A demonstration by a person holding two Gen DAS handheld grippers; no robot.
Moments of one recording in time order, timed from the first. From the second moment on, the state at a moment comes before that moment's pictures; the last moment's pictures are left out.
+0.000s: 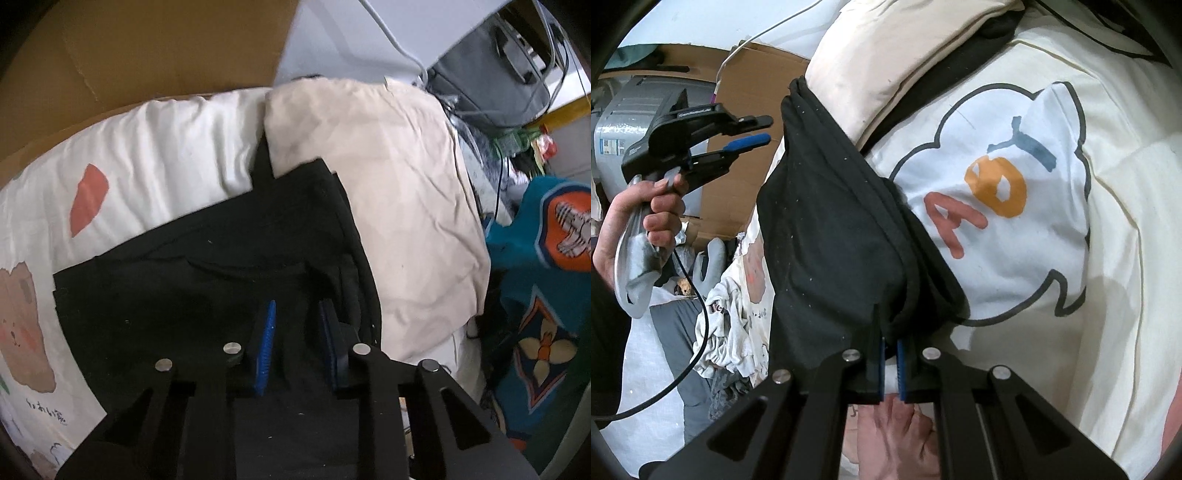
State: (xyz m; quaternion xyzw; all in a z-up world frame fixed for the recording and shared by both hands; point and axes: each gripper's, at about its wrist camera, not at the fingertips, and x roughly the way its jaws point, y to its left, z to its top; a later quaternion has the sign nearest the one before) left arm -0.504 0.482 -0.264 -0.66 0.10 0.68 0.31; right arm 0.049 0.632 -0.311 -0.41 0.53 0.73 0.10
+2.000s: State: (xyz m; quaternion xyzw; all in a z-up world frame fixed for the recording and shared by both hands) left arm -0.597 0.296 -0.291 -0.69 0.07 0.68 0.25; right arm 0.027 0.638 -0.273 -0.51 0.41 0.75 0.14
